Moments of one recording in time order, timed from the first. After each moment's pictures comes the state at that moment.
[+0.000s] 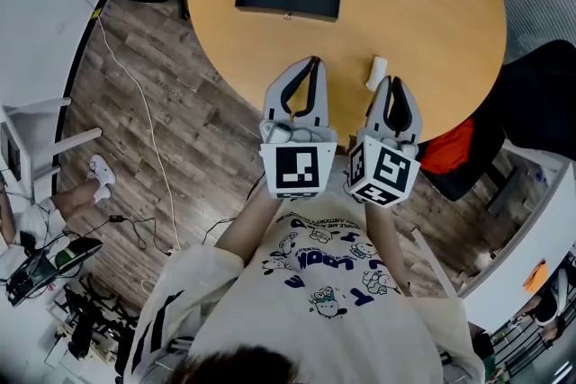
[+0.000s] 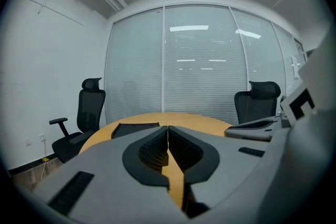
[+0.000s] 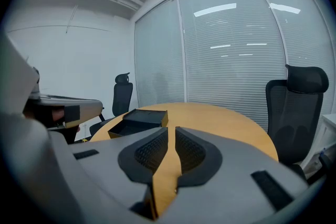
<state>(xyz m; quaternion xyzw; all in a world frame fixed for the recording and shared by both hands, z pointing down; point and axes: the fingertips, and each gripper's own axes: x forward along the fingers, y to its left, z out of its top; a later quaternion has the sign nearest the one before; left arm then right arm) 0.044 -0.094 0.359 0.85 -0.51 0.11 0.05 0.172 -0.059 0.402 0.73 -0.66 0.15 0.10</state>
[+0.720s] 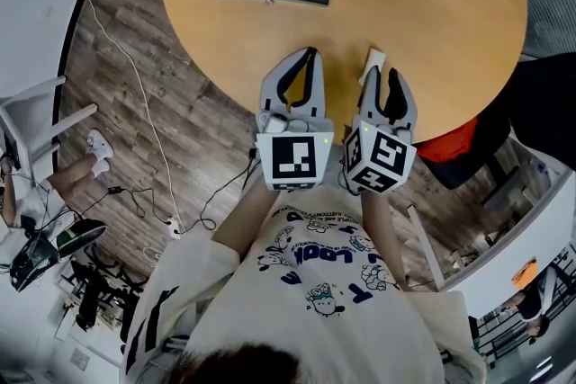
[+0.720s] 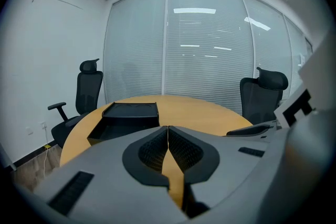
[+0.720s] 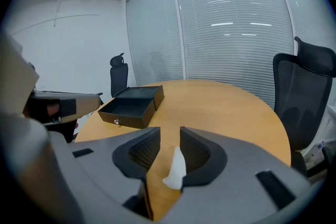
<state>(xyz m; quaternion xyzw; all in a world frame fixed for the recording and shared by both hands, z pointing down) 0.074 -0.125 0.423 0.84 -0.51 0.17 0.12 0.197 -0.086 0.481 0.70 -0.65 0.25 0.16</state>
